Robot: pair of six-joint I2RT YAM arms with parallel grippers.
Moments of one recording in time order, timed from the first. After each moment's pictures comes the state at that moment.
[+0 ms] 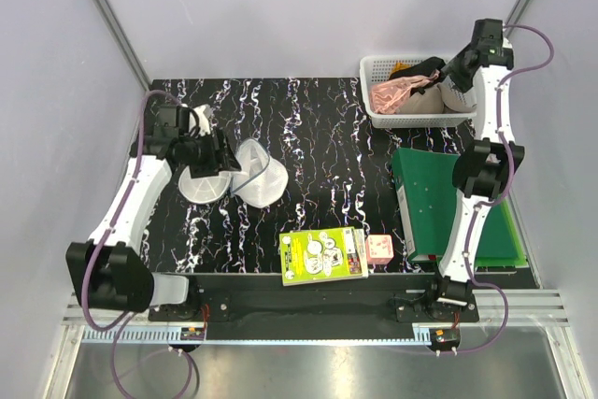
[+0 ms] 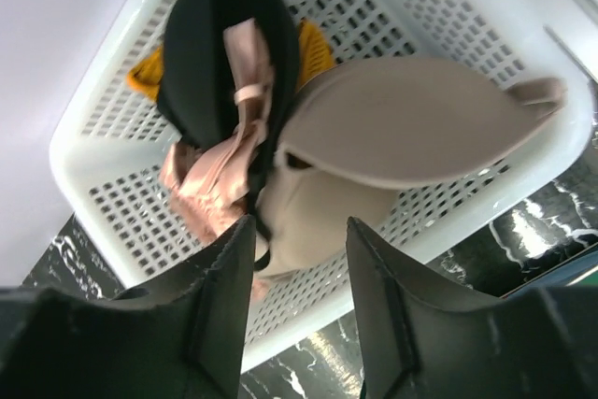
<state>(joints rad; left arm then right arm) -0.07 1.30 1.17 -0.83 0.35 -0.30 -0.16 2.34 2.53 -0.97 0.07 0.66</state>
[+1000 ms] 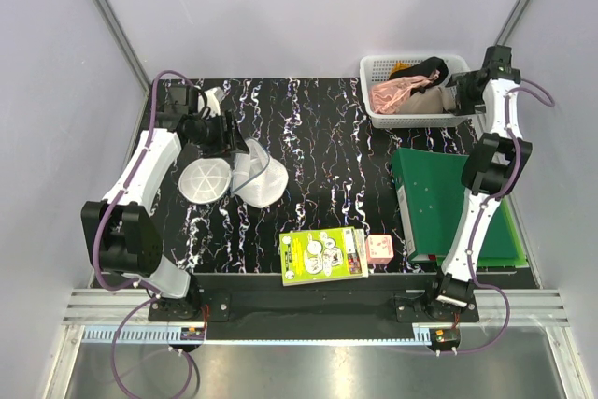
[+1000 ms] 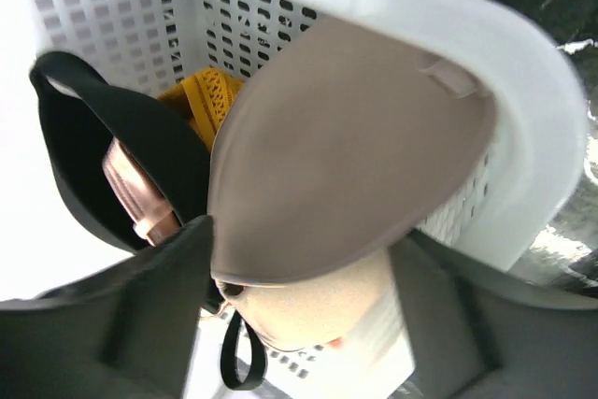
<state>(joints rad) -0.09 1.54 1.35 -0.78 0.46 -0.26 -0.28 2.44 2.39 -0.90 -0.10 1.20</state>
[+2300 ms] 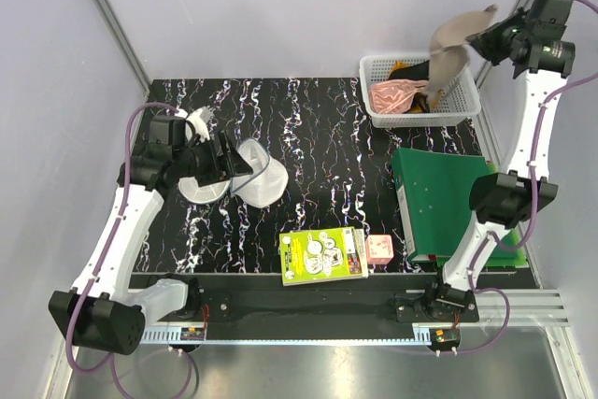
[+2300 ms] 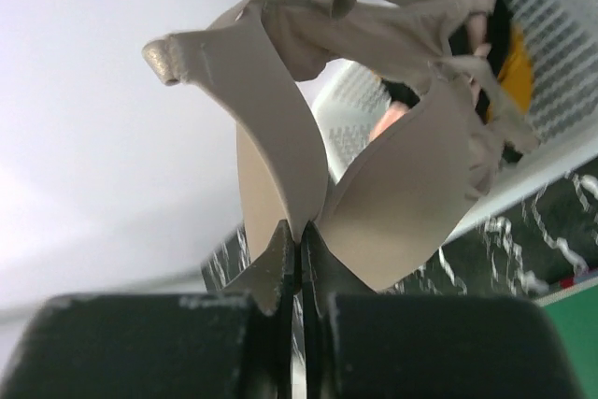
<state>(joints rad) -0.16 1.11 1.12 -0.82 0.48 -0.44 -0.28 2.02 2.50 -0.93 -0.24 0.88</state>
